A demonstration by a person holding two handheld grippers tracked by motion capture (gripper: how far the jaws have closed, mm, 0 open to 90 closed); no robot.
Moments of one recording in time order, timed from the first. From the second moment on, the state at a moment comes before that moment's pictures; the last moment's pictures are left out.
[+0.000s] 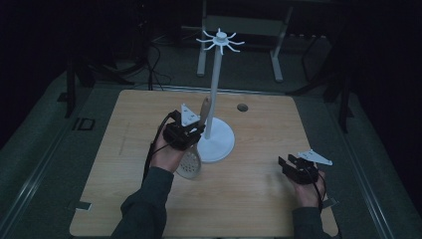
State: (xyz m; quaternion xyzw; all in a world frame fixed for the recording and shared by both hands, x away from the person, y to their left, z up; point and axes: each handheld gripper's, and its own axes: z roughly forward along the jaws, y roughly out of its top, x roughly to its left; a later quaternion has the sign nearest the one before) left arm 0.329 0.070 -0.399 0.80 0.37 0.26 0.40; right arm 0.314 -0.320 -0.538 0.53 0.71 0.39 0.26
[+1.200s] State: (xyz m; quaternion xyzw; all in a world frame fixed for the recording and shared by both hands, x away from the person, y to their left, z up) left arm 0.327 0.060 -0.372 0.74 0.40 0.31 0.44; right arm 0.314 -0.322 -0.538 0.53 0.71 0.39 0.26
